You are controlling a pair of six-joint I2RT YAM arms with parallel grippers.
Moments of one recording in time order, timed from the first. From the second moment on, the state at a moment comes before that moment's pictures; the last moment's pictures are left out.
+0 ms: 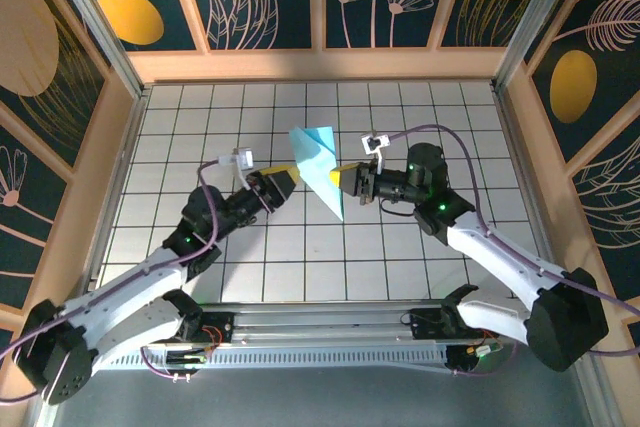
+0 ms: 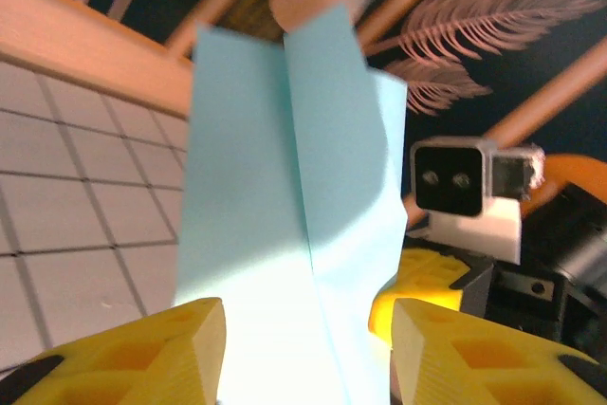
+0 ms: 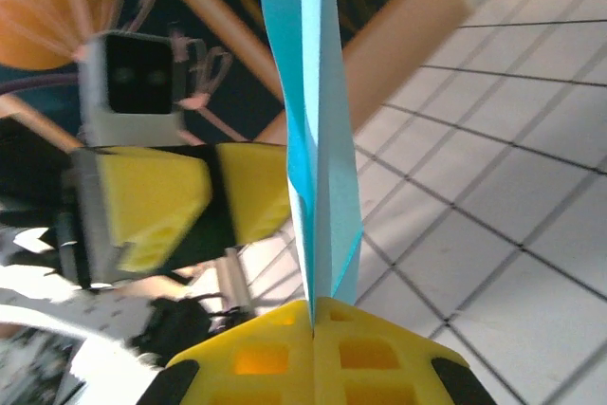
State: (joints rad) left arm -0.69 0.90 0.48 0.47 0.14 -0.83; right arm 0.59 1.10 0.73 0.20 -0.67 0.54
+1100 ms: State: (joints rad) left arm -0.69 0.57 0.38 -0.04 -0.41 -0.86; right arm 1.08 2.10 1.35 -0.87 0.79 0.45
